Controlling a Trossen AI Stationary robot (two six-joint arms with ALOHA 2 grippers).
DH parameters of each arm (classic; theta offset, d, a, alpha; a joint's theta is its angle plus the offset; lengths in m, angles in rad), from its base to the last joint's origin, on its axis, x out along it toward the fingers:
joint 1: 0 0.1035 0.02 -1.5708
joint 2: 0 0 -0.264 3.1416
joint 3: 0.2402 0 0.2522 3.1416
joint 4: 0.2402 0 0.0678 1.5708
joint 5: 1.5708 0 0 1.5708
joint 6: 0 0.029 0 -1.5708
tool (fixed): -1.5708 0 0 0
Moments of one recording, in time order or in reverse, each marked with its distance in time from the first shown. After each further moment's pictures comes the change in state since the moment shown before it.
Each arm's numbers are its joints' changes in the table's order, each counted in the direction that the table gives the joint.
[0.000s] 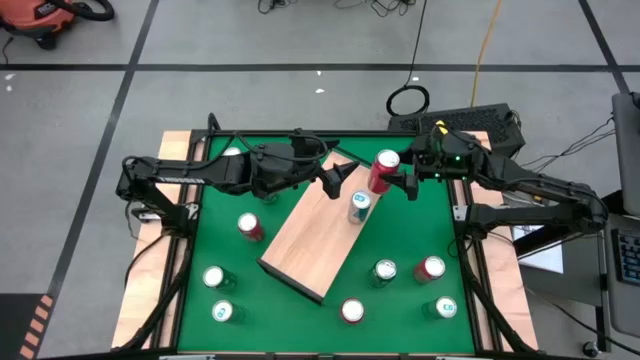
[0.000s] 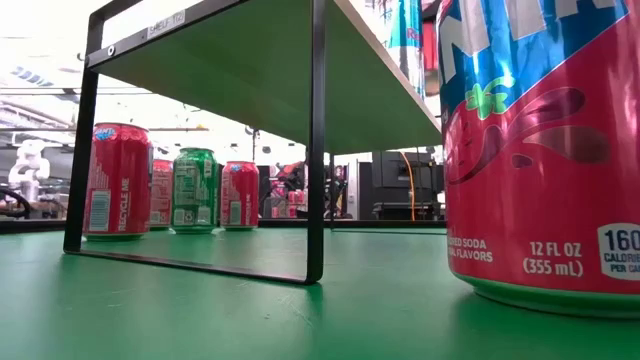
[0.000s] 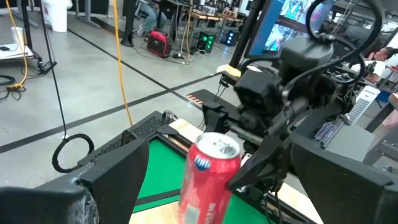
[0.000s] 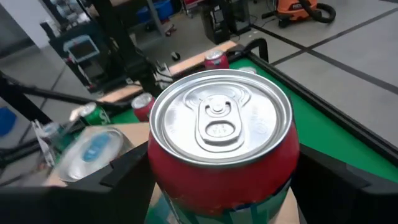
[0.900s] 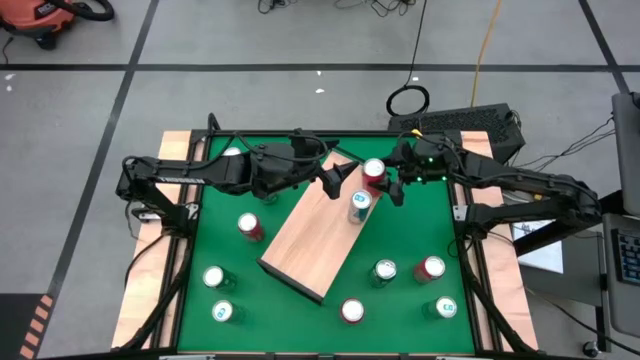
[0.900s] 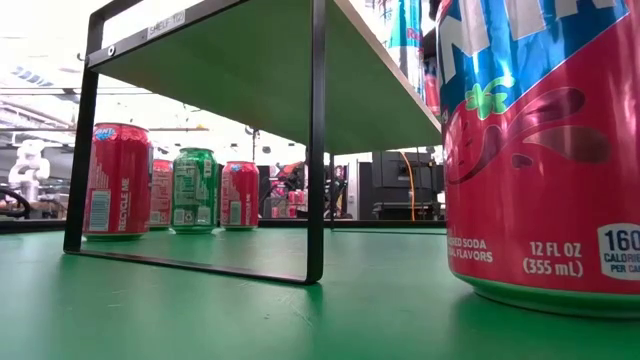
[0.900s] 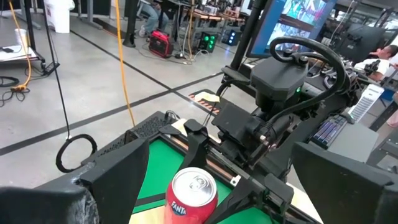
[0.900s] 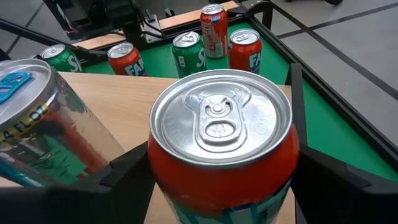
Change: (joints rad) left arm 0.000 0.000 -0.001 0.003 0.008 0.008; right arm 0.000 0.154 -0.013 -0.008 0.003 -0.175
